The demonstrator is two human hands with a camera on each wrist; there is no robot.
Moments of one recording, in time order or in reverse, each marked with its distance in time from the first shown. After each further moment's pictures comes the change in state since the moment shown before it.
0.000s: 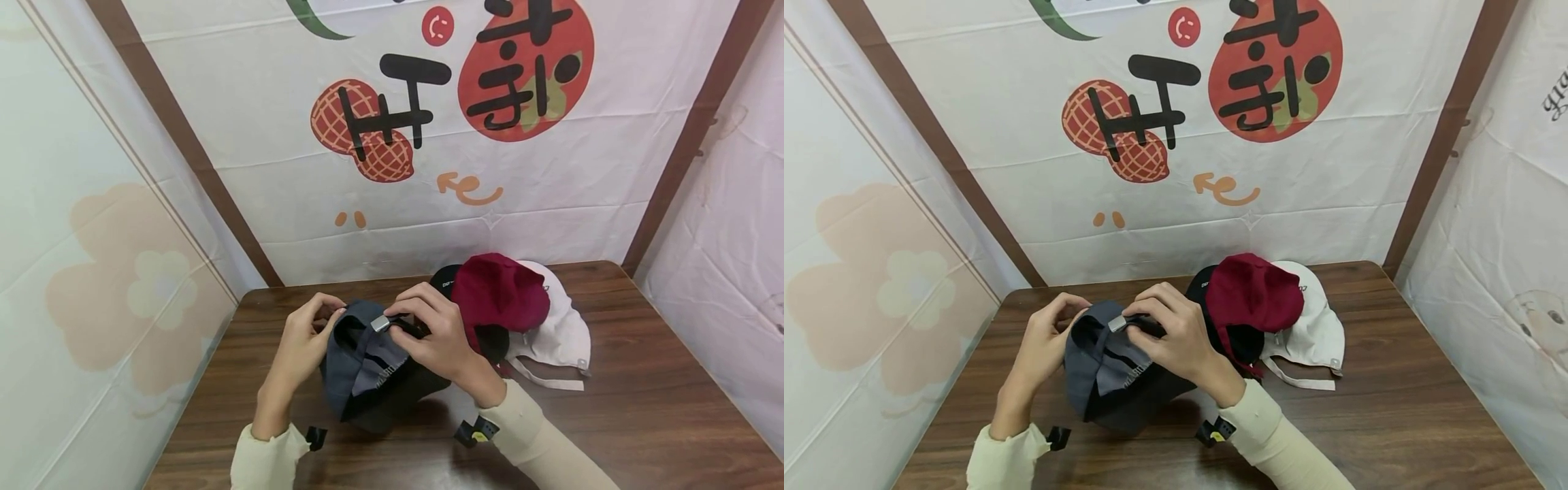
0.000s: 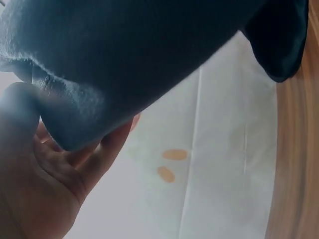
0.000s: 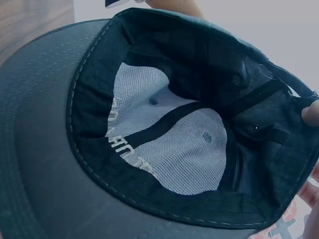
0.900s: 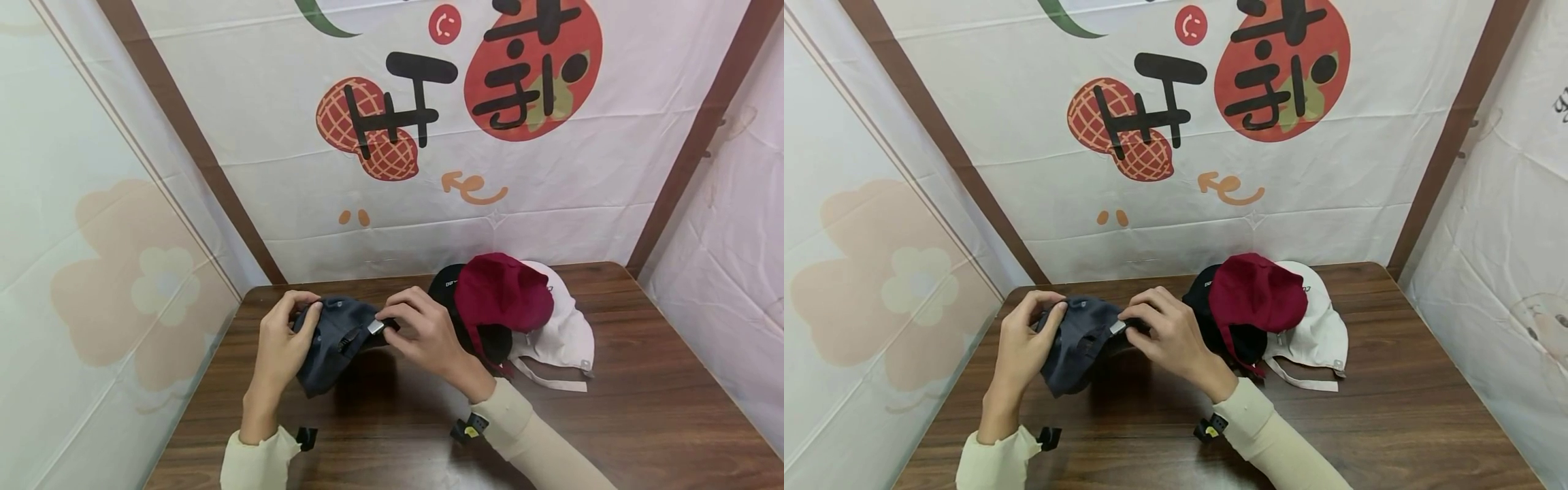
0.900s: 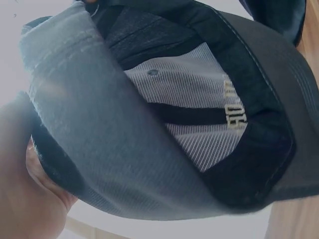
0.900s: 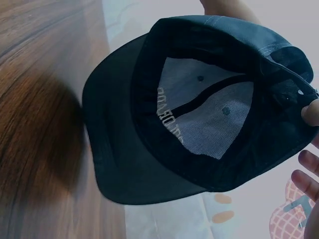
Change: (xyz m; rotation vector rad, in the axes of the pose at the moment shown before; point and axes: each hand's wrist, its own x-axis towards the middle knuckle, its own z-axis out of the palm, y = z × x) left_hand -0.008 -0.010 -0.018 0.093 0.275 0.094; right_hand -0.017 0.018 0.023 -0.123 -0.094 -0.028
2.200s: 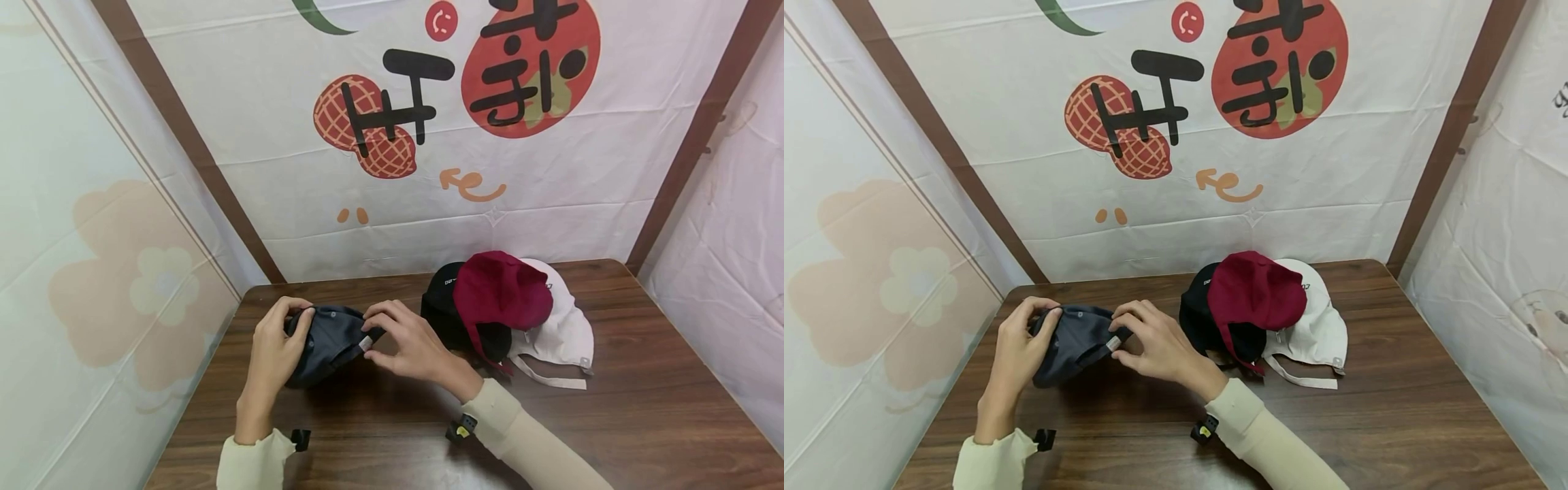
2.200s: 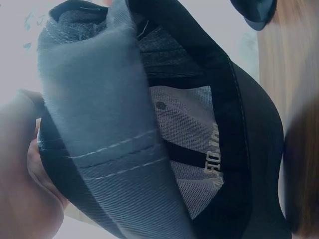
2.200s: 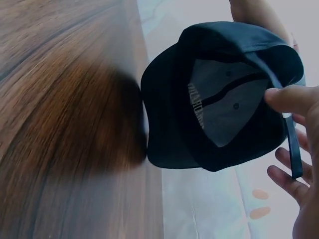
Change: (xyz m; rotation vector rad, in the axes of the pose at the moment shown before) left_hand -0.013 -0.024 -0.002 0.141 -0.026 -0.031; right_hand -0.028 0.006 0.028 -0.037 -0.352 0.154
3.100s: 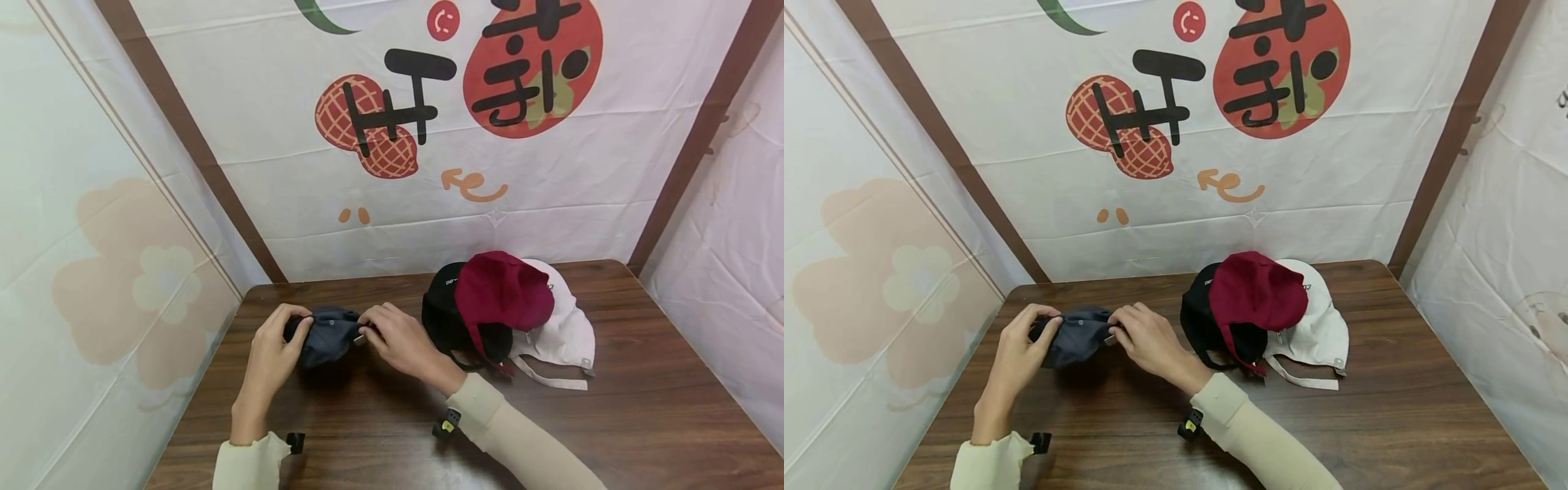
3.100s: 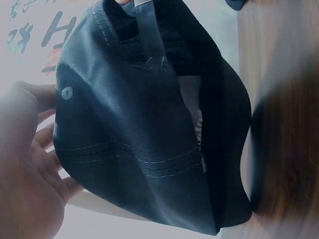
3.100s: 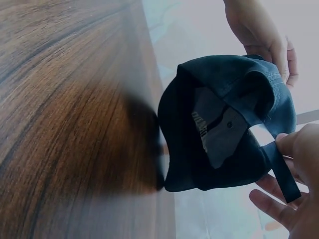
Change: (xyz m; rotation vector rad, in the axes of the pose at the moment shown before) left_hand -0.013 -0.025 -0.002 0.073 -0.099 -0.024; right_hand 0.015 -0.002 0.023 -0.100 -0.131 0.241
